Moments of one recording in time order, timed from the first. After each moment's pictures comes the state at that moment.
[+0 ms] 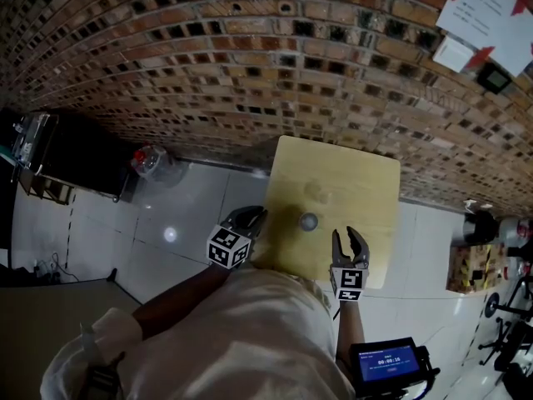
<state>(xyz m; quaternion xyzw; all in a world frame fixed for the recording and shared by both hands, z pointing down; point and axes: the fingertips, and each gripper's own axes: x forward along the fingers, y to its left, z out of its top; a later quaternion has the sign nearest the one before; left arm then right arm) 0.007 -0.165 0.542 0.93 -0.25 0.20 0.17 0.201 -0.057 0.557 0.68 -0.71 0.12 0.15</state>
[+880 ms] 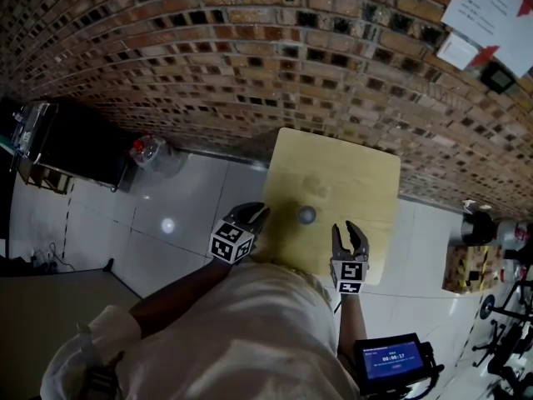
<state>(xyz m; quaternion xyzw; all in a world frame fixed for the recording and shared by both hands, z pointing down) 0.014 -0.148 0.560 0.92 -0.25 0.23 0.19 0.208 -0.055 0.573 0.66 -0.72 0.13 0.17</state>
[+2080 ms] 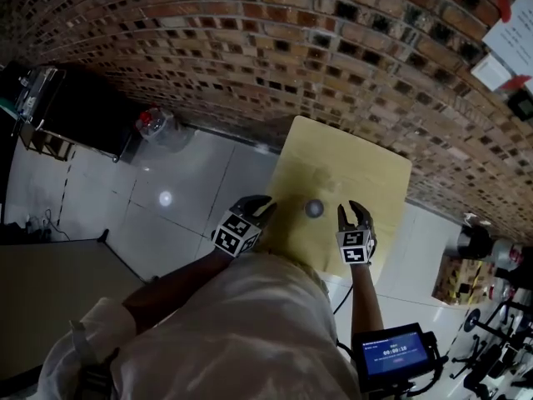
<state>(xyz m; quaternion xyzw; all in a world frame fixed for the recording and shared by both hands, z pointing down) 0.005 -0.142 0.570 0.92 -0.25 0.25 0.19 0.214 -0.117 0.642 0.57 -0.74 0.13 0.32</state>
